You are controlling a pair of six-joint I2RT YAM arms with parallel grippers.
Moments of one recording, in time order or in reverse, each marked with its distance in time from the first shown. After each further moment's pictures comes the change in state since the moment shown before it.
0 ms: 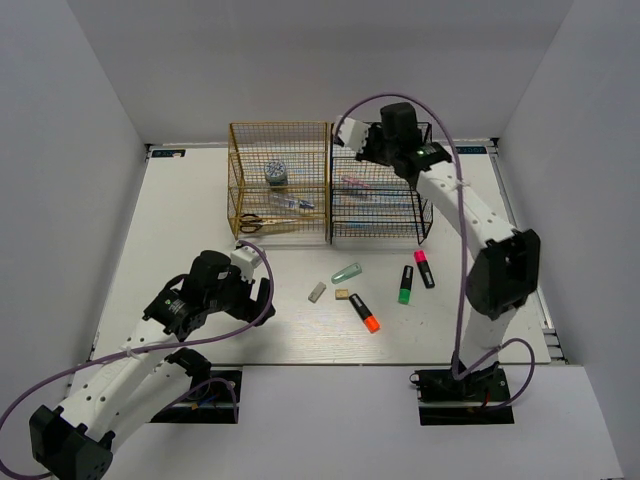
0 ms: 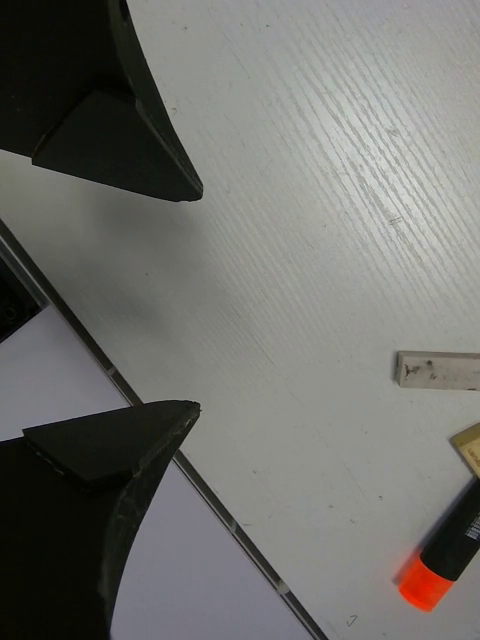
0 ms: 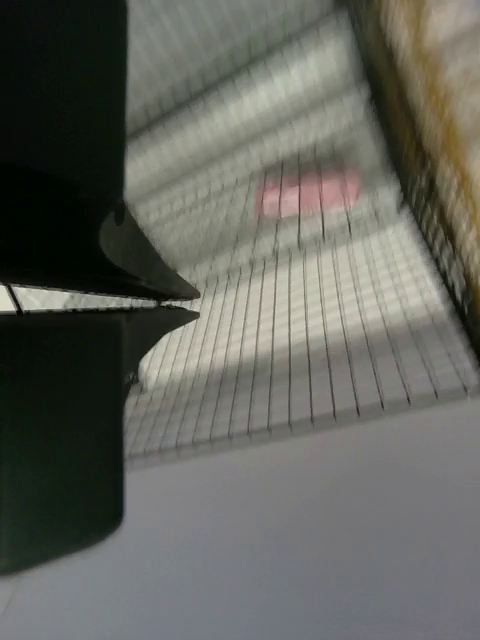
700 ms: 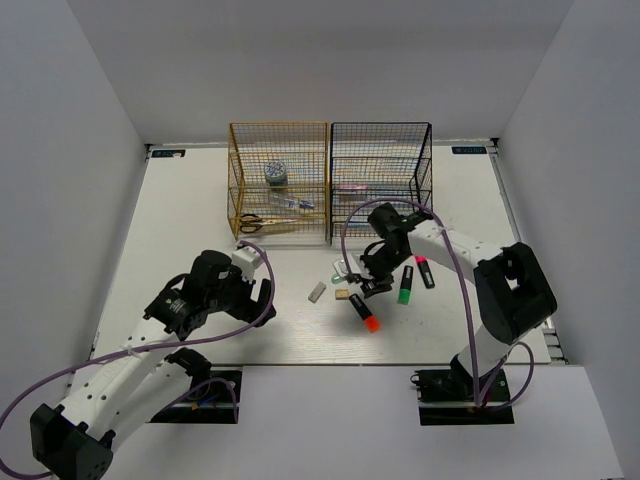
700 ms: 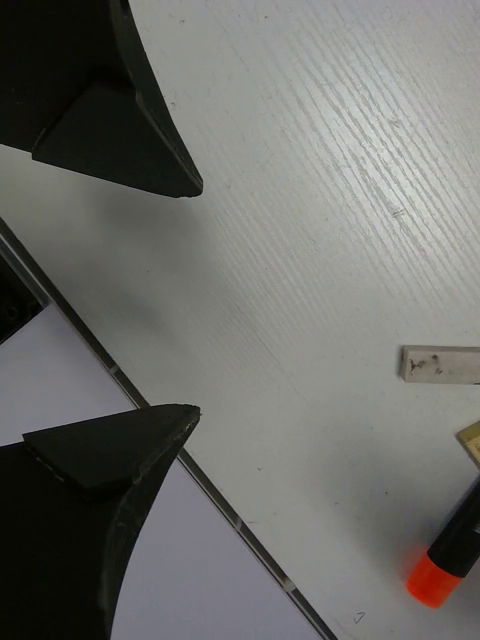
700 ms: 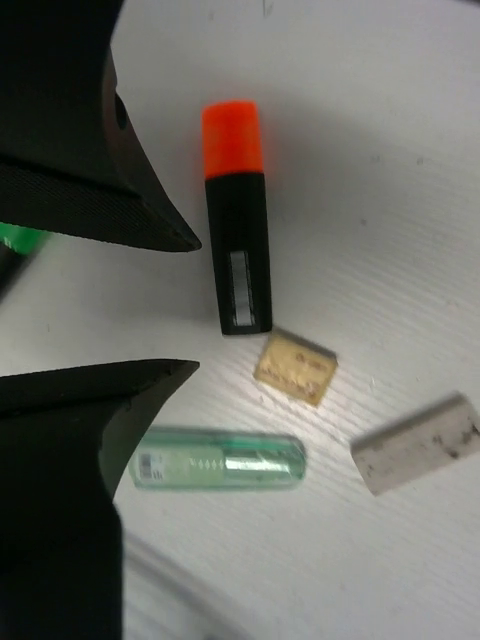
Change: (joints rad) left arm 0.000 0.009 0.000 0.000 0.015 0.007; right arm 0.104 -0.203 -0.714 -0.445 -0.714 -0.418
